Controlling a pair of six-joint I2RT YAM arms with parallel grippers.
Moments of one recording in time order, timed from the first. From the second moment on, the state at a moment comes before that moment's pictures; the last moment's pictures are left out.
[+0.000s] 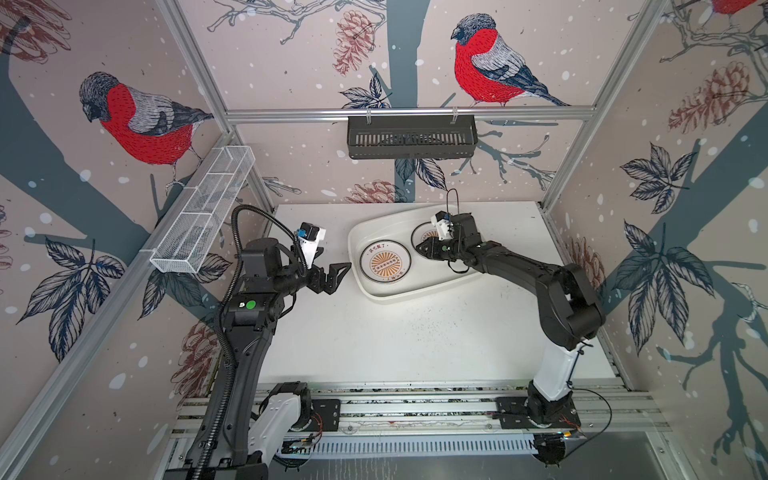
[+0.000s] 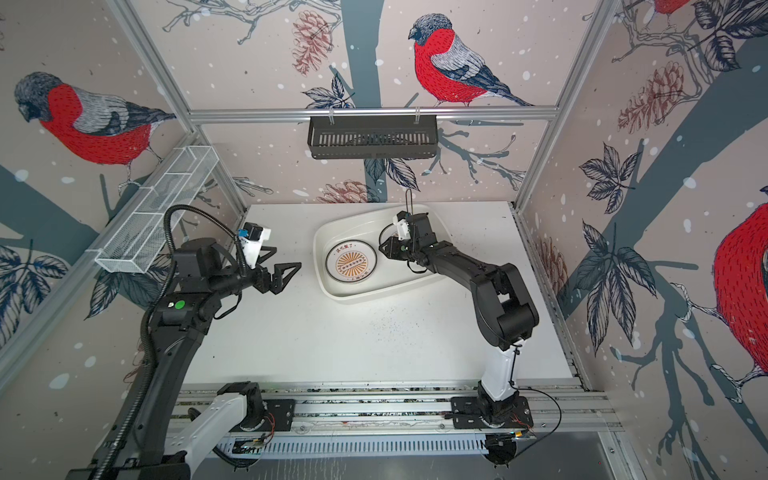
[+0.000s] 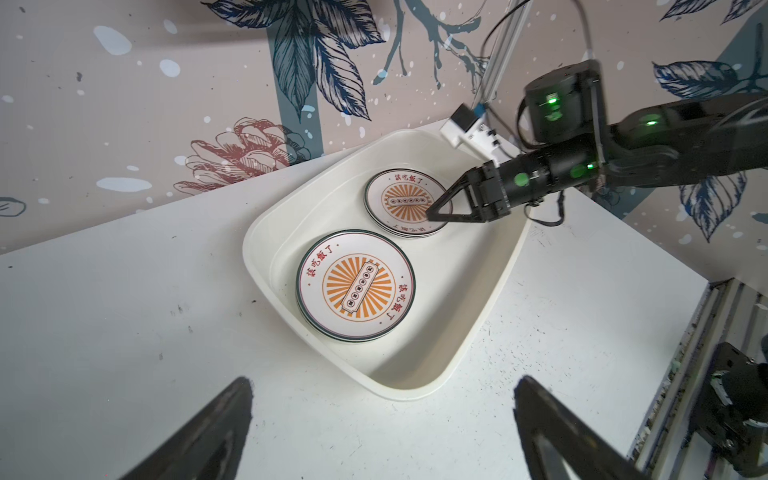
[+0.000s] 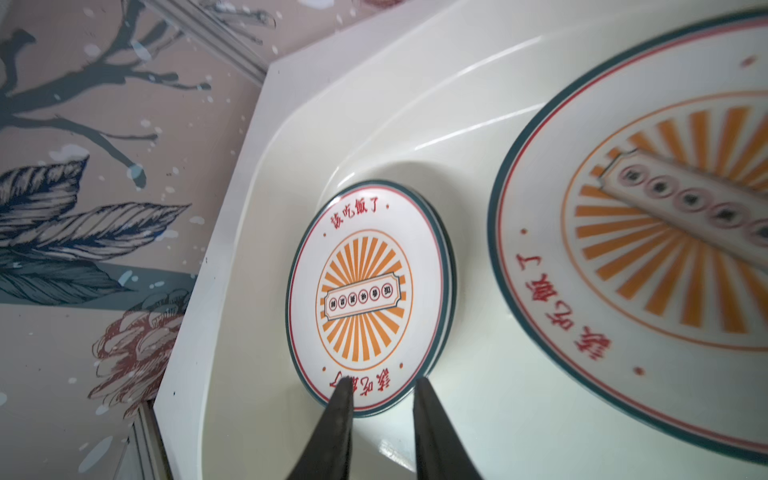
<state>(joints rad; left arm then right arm) 0.01 0.92 1.01 -0.57 0.64 0.18 0.44 1.81 1.23 -0.01 -0.46 0.48</state>
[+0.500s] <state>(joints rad) 0.01 0.94 0.78 -0.34 0.33 0.06 0.13 1.33 0.82 0.18 -0.33 0.36</state>
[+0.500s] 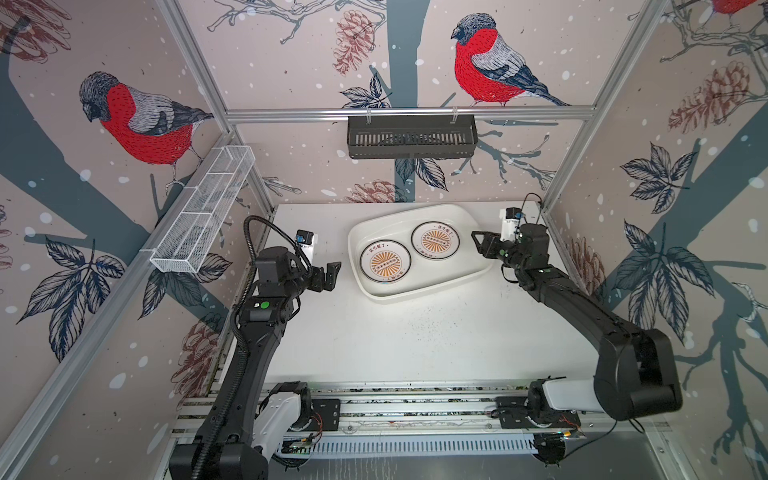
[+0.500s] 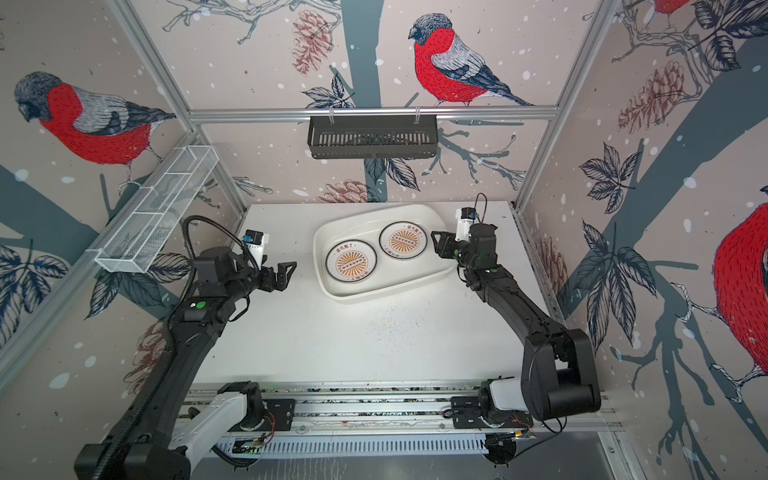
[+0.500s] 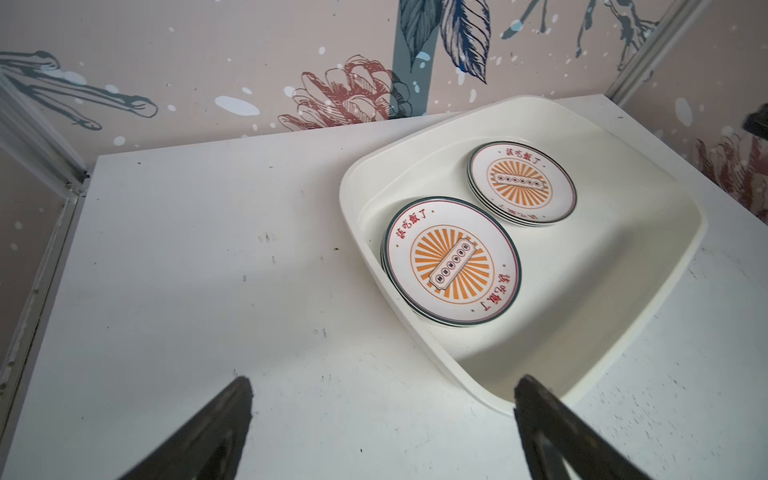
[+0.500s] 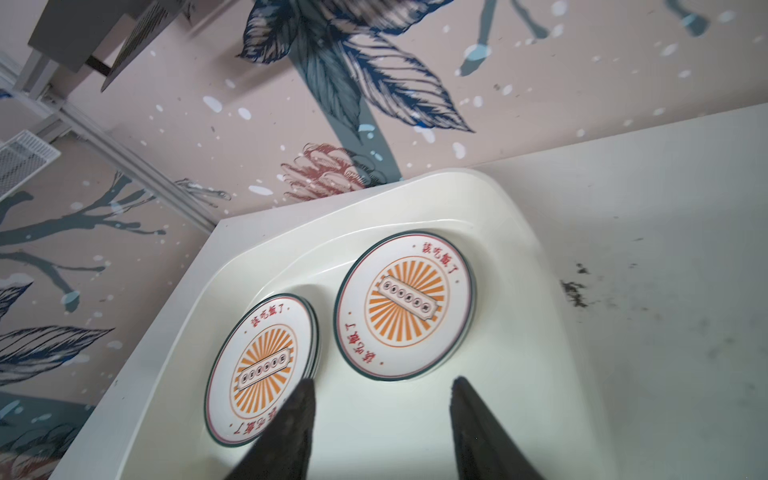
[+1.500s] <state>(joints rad) 0.03 1.11 0.07 0.80 0.02 -0.07 -0.03 1.11 0.20 0.72 0.14 0.17</state>
